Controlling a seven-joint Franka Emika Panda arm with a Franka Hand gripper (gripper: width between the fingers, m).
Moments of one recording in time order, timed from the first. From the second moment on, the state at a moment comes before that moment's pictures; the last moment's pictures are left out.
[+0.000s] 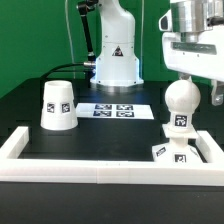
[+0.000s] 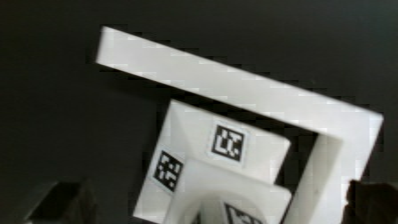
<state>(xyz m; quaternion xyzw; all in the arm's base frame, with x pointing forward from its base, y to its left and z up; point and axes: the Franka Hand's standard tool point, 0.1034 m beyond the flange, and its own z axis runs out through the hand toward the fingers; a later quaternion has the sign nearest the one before) 0.564 0.132 0.115 -0.82 0.56 0.03 0.07</state>
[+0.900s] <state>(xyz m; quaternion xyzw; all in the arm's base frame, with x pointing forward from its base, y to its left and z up) 0.530 0.107 0.101 -0.93 0.38 0.02 0.01</state>
